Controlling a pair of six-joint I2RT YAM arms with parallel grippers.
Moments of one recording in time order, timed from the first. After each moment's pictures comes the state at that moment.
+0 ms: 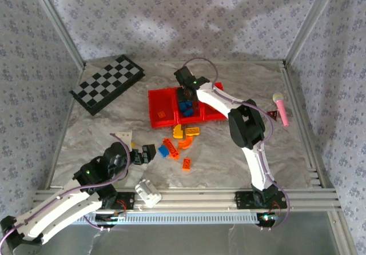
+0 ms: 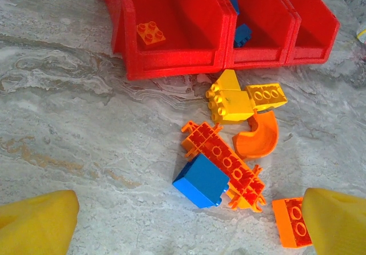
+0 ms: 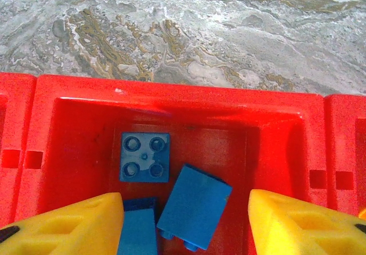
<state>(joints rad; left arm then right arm) -0.85 0.45 0.38 -0.51 -0.25 -0.67 0.62 2.20 1.87 -0.66 0.24 0.33</state>
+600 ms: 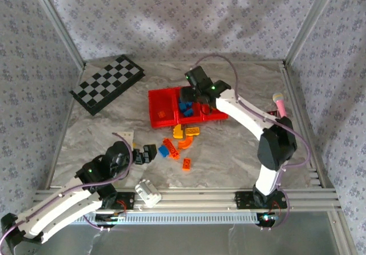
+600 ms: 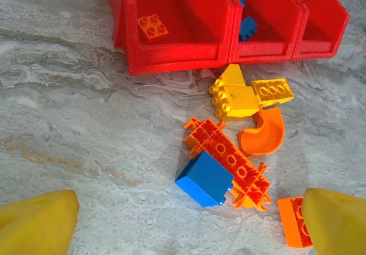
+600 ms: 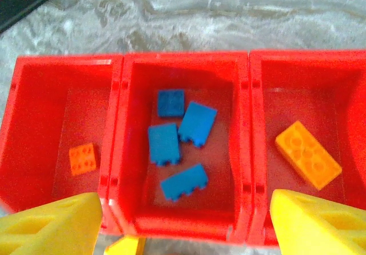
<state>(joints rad) -0.85 0.49 0.38 -0.49 -0.25 -0.67 0.68 1.75 1.55 -0.68 0.21 0.45</state>
